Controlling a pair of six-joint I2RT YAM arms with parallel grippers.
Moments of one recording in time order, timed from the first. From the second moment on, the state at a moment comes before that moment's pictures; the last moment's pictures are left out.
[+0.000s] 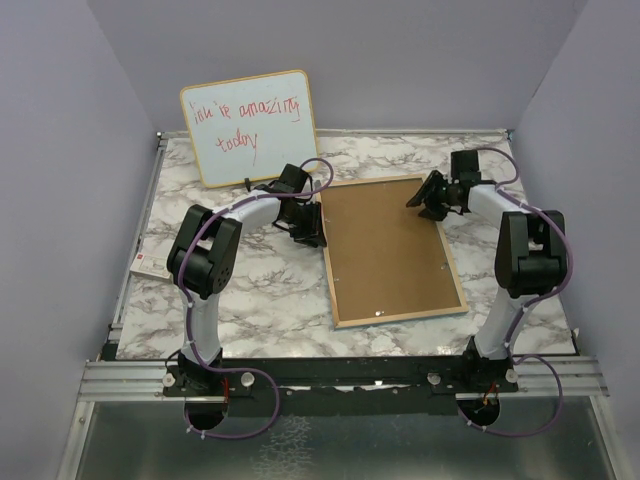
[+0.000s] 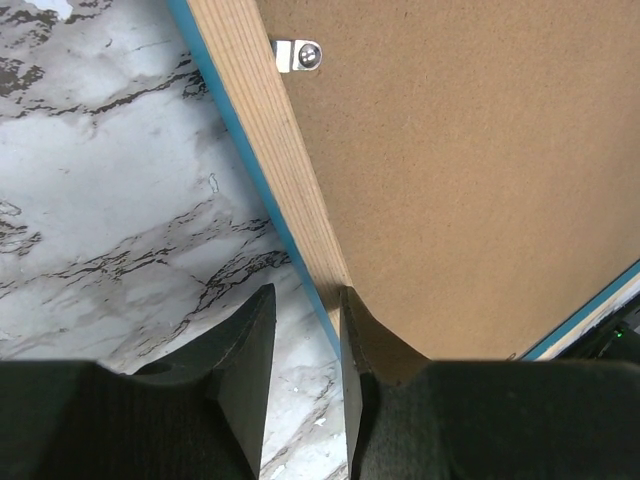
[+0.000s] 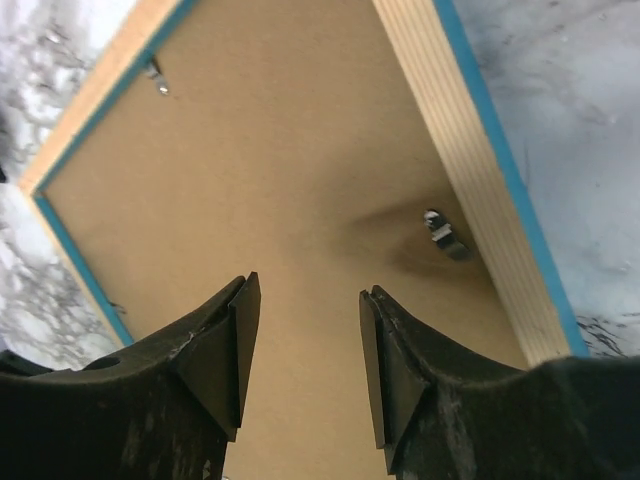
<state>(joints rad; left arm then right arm) -0.44 2.01 1.37 -0.47 0.42 -0.41 0.03 1.89 1.25 -0.28 -0.30 0.64</state>
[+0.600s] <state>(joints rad) -0.44 2.00 1.36 -0.46 0.42 -0.41 0.03 1.96 1.33 -0.35 -0.14 0.57</state>
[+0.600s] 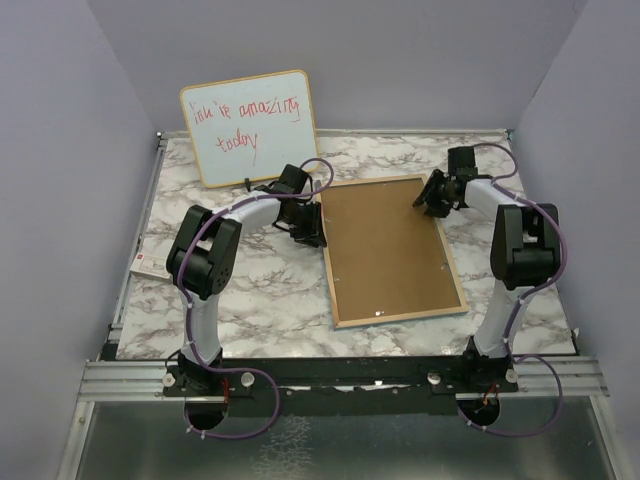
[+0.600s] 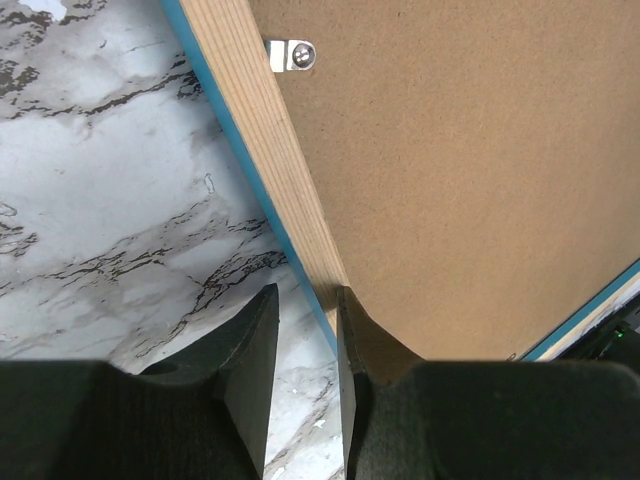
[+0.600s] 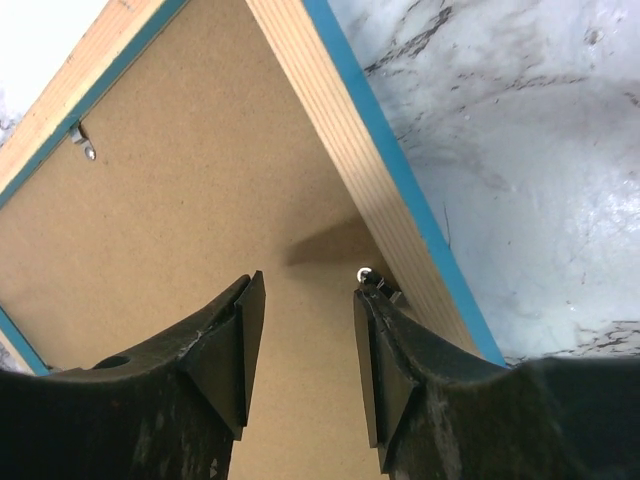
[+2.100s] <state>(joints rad) -0.43 2.00 1.35 -0.45 0.42 -0.40 0.03 1.69 1.24 -0.47 -0.11 0.45</state>
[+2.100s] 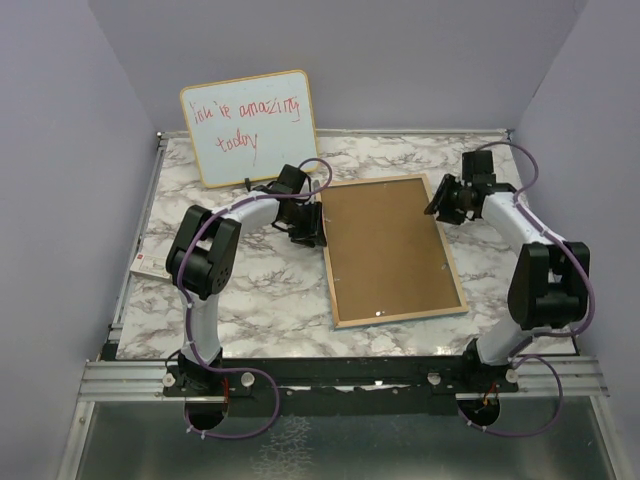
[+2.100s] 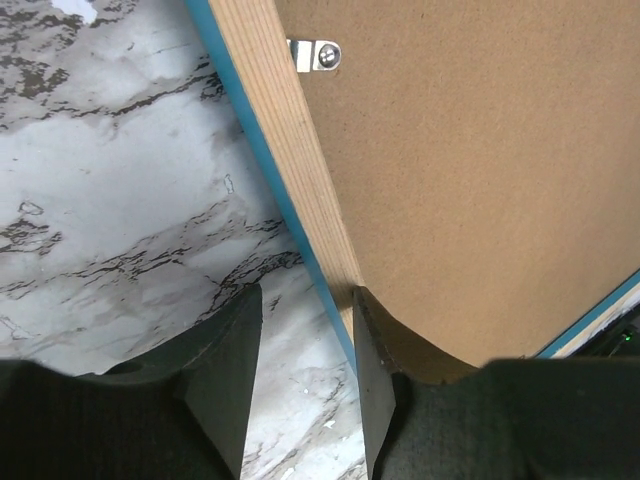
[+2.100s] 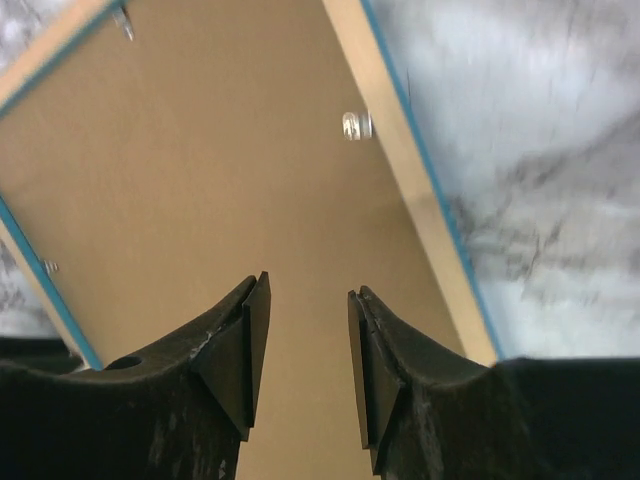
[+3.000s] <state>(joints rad) -0.43 1.97 1.28 -0.36 0.44 -0.45 0.03 1.52 0.83 -0.43 -0.08 0.61</state>
